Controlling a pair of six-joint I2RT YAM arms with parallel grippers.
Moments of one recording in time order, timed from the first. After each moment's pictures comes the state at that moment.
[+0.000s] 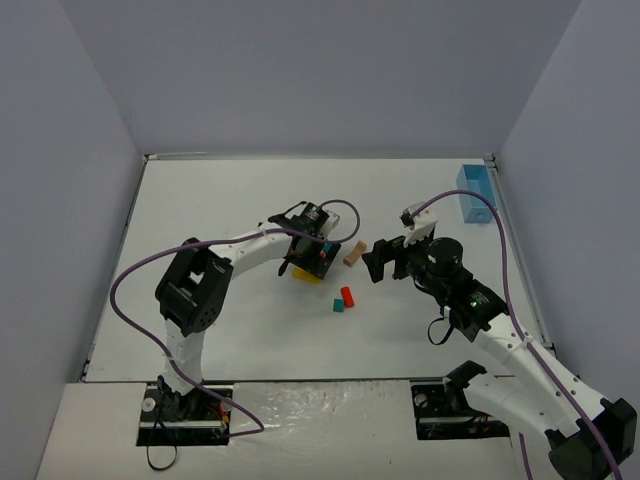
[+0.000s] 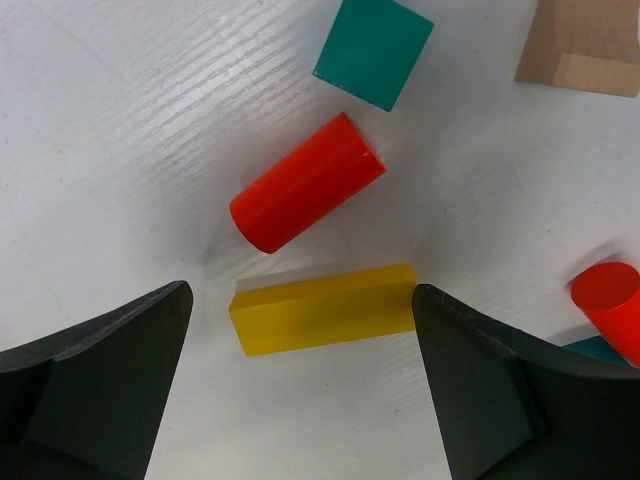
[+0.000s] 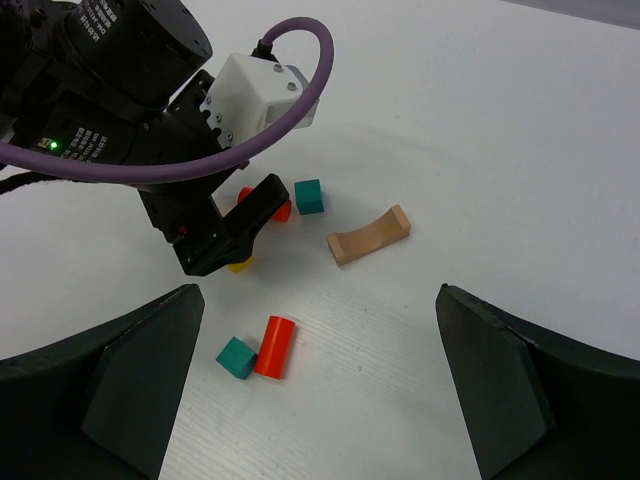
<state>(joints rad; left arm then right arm) -0.68 1.97 1.43 -0.59 -0.03 -0.12 0.55 0.84 0.66 -0.12 0.00 0.14</state>
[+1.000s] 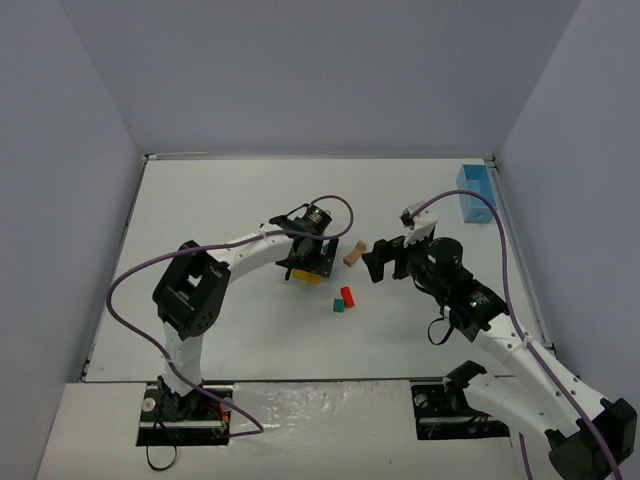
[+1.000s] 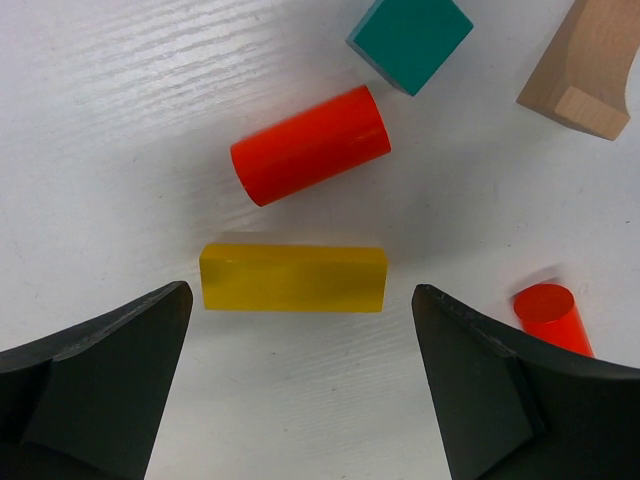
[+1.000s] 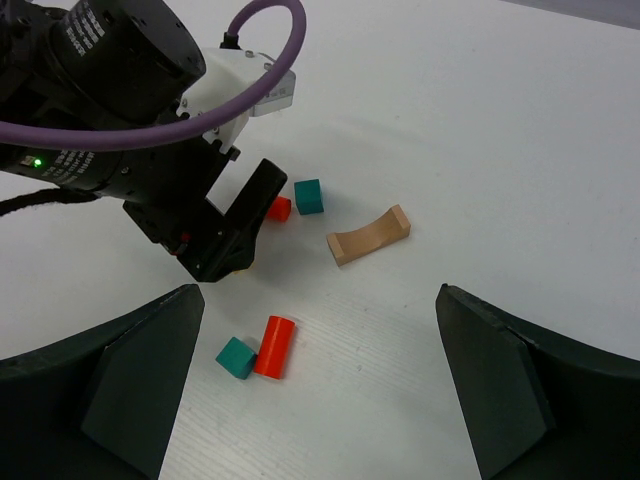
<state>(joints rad) -0.70 1.93 1.43 -0.64 -0.10 -0.41 0.54 0.84 0.66 -0.12 0.00 0.14</state>
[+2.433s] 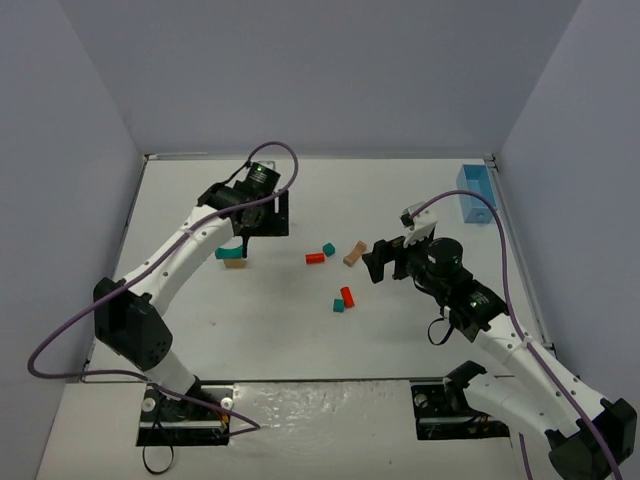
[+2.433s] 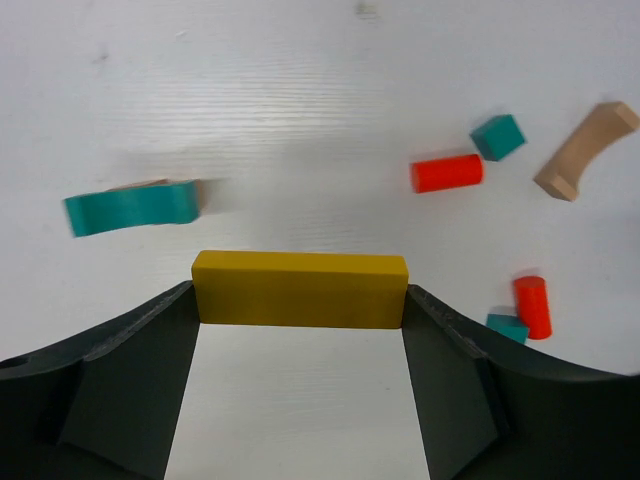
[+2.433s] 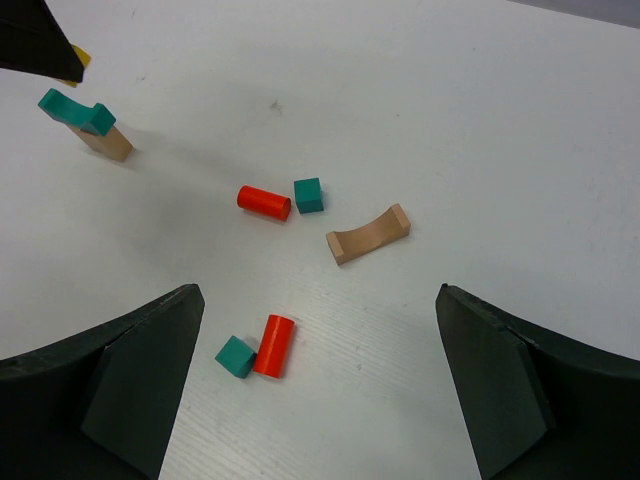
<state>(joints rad) -0.55 1.62 1.57 -0.93 -0.22 -0.46 0.54 0.84 0.66 -0.12 0.00 0.14</state>
